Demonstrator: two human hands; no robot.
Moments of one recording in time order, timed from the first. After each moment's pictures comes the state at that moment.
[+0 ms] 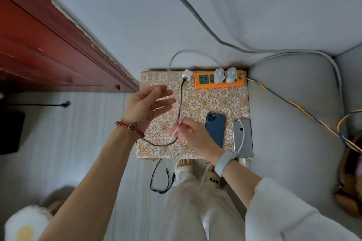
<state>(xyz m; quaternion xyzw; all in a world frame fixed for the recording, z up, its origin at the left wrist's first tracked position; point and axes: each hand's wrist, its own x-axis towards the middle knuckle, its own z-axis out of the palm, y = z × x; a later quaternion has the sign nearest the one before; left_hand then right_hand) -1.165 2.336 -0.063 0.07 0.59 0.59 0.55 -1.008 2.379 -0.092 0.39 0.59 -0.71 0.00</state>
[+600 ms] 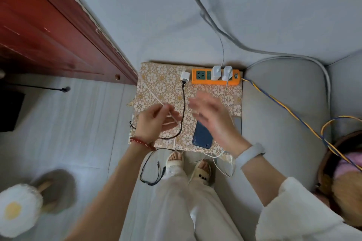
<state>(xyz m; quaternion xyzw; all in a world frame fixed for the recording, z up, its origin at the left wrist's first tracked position) -1.087 2.305 -0.067 0.07 0.67 0.57 0.46 -0.966 2.421 -0.063 0.41 0.51 -0.76 -0.05</state>
